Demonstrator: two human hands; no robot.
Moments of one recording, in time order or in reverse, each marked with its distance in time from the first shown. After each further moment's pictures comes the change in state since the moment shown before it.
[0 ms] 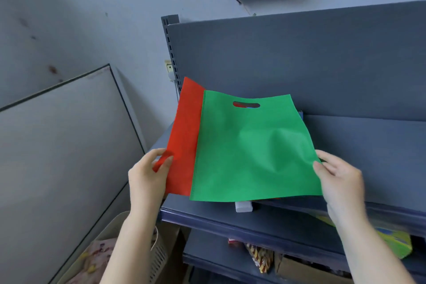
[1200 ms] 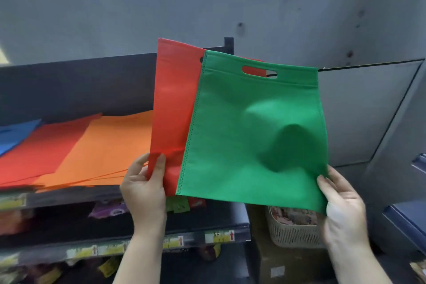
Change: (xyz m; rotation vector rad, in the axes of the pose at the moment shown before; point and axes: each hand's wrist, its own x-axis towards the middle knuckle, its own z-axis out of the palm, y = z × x) left_hand -0.360 0.015 -0.419 -0.160 1.255 -0.069; right_hand -0.407 -0.111 0.128 0.715 -1.125 0.525
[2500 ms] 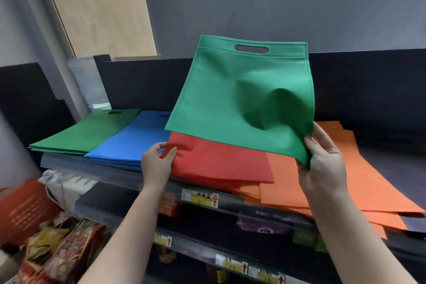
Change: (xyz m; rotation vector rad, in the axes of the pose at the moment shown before) left_hand 0.316 0.001 -0.353 0.692 0.157 -0.063; right_hand -0.135 0.217 0.399 0.184 -0.426 0.287
